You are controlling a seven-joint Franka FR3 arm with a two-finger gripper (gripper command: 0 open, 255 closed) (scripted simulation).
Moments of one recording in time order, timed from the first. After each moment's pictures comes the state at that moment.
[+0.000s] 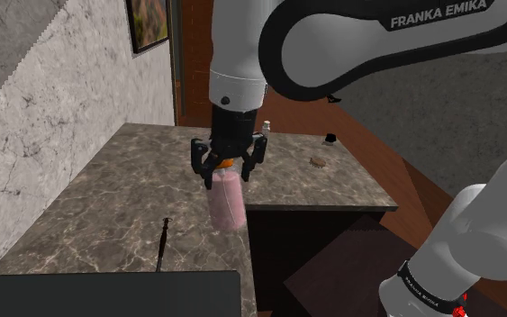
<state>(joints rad) 0.13 -0.11 0.64 -1.99 0.08 1.92 0.94</state>
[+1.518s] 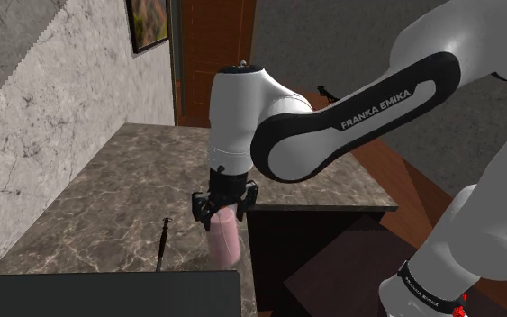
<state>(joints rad) 0.14 0.02 0.67 -2.19 0.00 2.22 1.00</state>
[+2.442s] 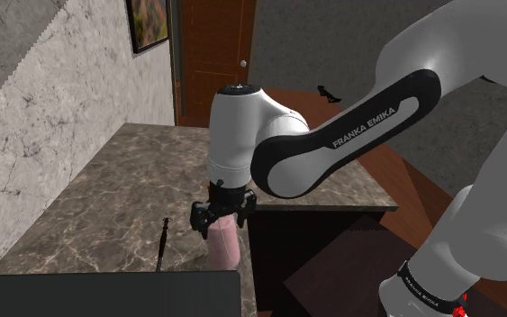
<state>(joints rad) 0.14 0.07 0.67 -2.23 -0.05 2.30 1.03</state>
